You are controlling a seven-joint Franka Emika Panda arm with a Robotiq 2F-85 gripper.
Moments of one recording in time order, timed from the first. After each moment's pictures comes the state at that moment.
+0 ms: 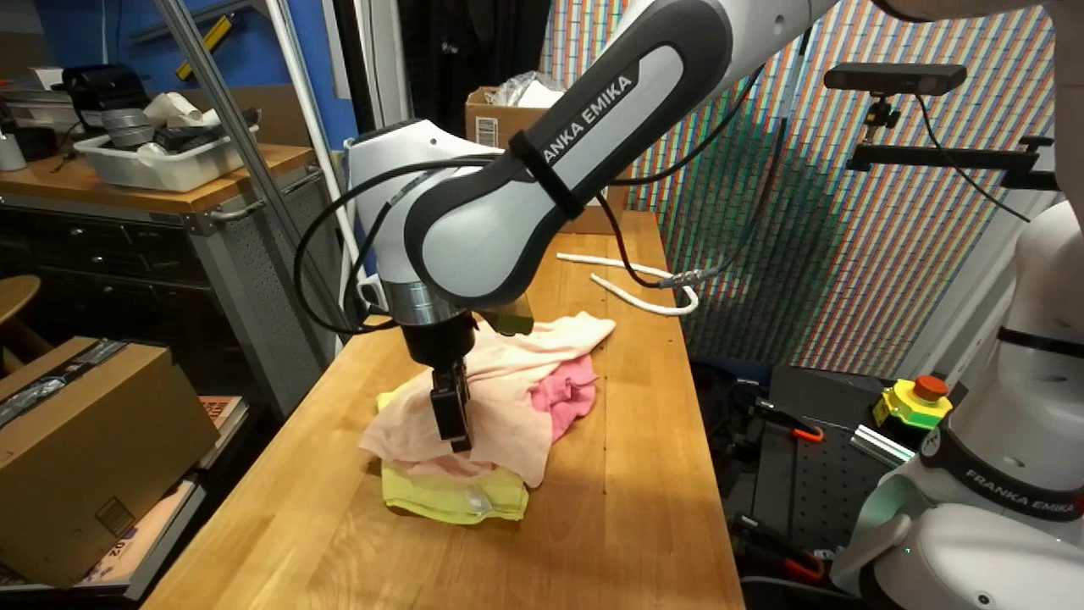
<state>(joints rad) 0.20 0.51 0.20 -1.84 -0.07 2.22 -0.27</state>
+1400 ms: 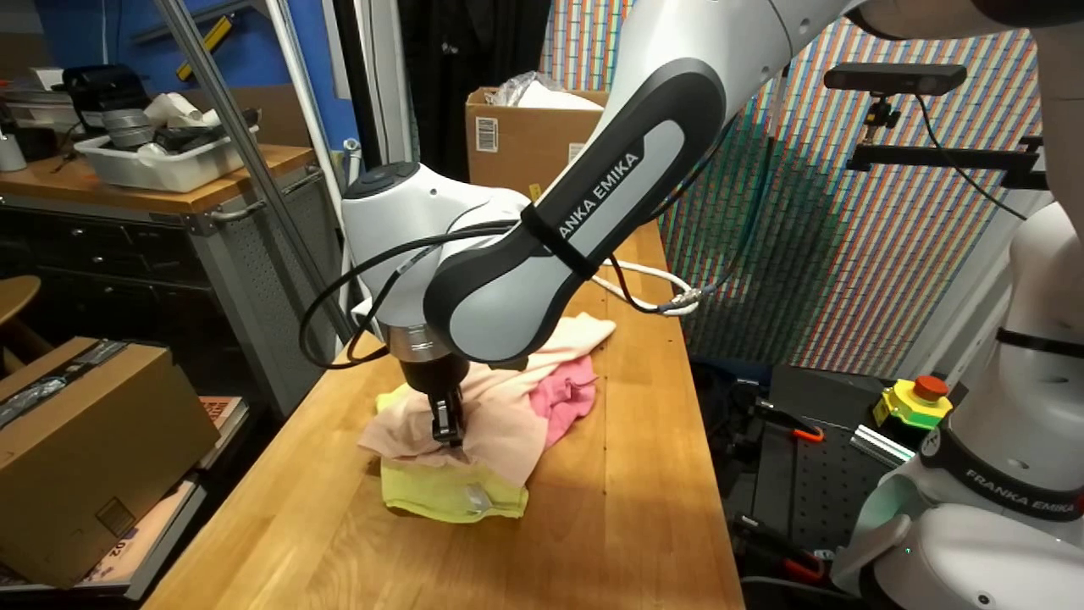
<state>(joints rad) 0.25 0.56 0.17 -1.85 -0.24 2.32 -0.13</state>
